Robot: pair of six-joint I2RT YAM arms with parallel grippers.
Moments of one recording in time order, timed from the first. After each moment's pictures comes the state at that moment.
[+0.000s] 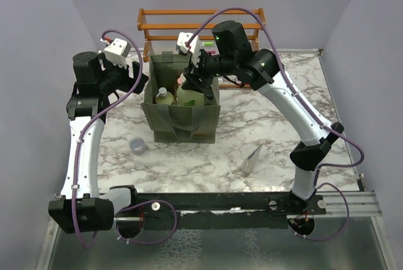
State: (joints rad) left arm 0.07 1.15 1.30 -0.51 0.51 0.13; right arm 0.82 1.87 2.32 -0.91 -0.42 -0.43
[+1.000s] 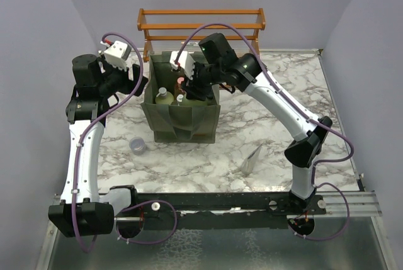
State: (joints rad) left arm 0.07 1.12 1.28 -0.51 0.51 0.14; right arm 0.82 1.91 2.21 -0.95 -0.34 -0.55
